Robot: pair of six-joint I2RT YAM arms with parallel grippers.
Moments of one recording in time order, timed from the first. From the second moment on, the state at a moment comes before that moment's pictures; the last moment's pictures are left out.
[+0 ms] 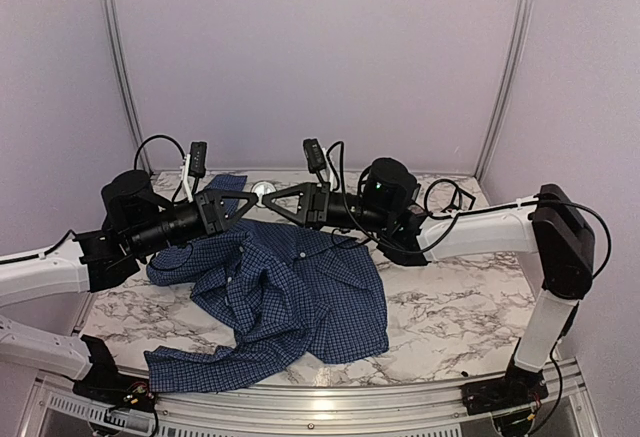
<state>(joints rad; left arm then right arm) -0.80 1.07 0.69 0.38 0.22 -0.71 0.90 1.80 1.15 0.84 -0.62 0.98</state>
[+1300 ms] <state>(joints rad) -0.83 1.05 0.67 0.42 0.14 -0.72 0.91 1.80 1.15 0.88 -0.57 1.03</state>
